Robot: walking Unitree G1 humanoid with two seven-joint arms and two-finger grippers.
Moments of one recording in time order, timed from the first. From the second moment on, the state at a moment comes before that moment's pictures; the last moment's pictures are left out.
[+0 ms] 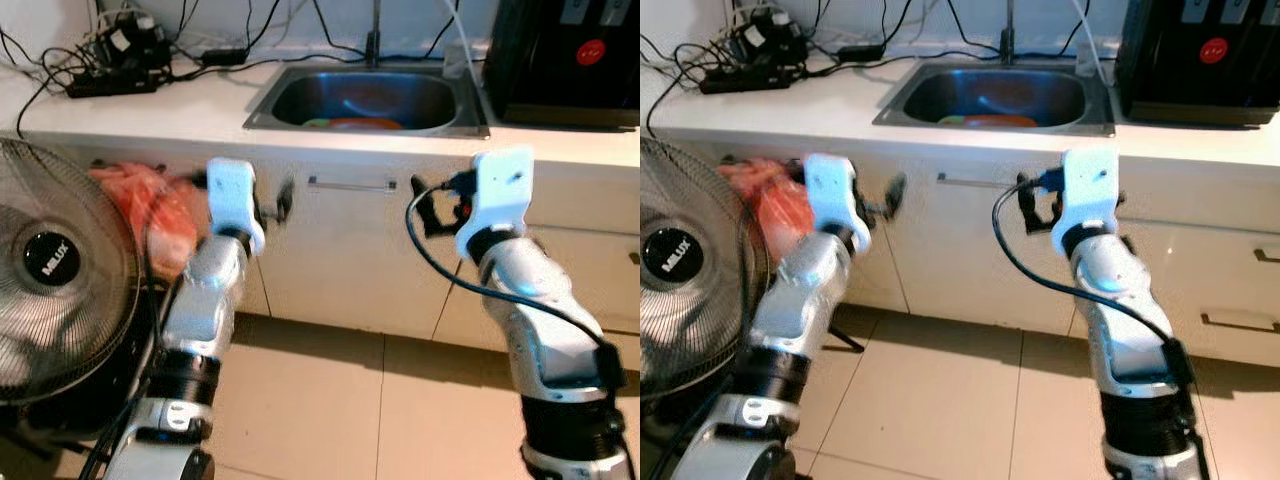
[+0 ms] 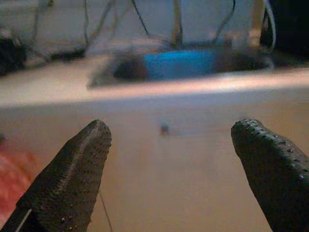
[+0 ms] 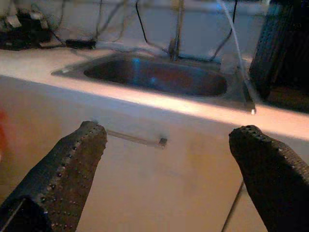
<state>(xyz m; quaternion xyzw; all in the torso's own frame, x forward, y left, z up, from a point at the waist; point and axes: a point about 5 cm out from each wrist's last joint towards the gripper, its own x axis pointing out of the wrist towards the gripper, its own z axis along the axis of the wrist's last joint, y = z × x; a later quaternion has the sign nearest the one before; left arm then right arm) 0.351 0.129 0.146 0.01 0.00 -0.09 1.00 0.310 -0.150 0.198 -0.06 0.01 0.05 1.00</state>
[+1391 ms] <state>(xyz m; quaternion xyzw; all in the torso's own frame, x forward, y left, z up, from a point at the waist) 0.251 0.167 -0.046 0.06 0.43 -0.12 0.89 0.247 -0.153 -0.050 0.02 0.42 -0.02 0.91</state>
